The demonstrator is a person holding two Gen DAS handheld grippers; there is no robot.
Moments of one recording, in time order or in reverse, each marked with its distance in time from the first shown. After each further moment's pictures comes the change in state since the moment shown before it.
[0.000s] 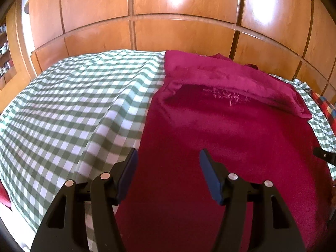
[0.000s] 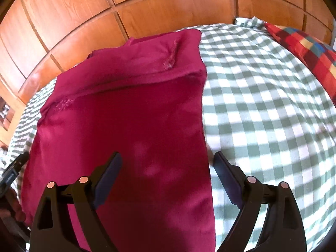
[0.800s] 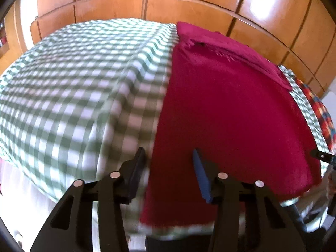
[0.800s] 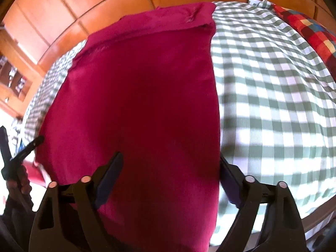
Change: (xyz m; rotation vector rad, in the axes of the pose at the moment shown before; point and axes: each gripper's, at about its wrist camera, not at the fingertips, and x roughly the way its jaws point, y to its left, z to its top) left arm -0.061 0.066 -0.095 -0.058 0.141 -0.142; right arm -0.058 -0.002 -0.083 -0.129 0.188 0.106
